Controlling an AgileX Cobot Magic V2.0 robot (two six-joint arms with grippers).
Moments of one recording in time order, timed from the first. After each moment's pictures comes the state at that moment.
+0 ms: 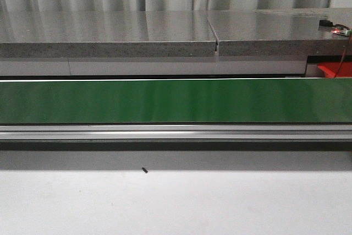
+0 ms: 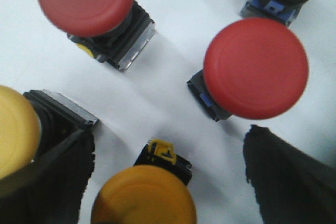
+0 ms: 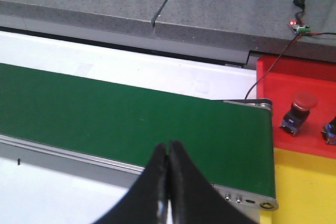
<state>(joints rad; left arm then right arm) 0.46 1.82 -1.09 0.19 0.45 -0.39 -0.10 0.39 -0.61 0.41 0.66 -0.38</state>
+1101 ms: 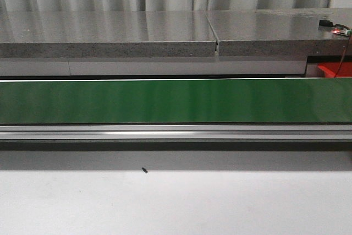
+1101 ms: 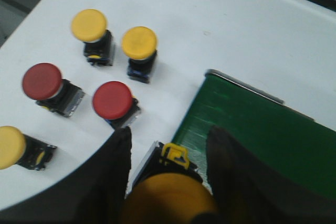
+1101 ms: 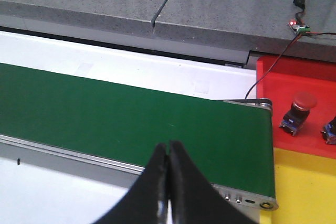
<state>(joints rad) 0.25 1.45 -1.15 0.15 0.64 -0.33 -0.10 0.39 -0.61 0.41 0.66 -0.38</state>
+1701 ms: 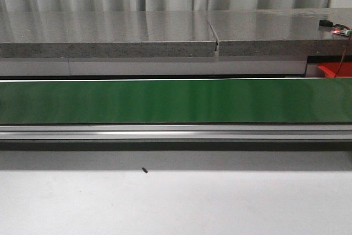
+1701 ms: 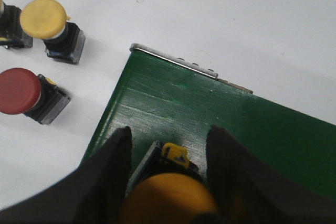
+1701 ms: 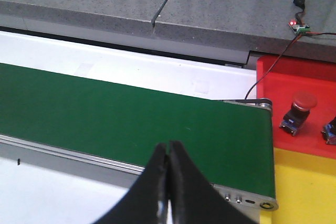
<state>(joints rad) 0.15 1.58 -1.20 0.06 0.67 -0.31 -0.10 0.39 -0.61 0.41 0.66 -0.38</state>
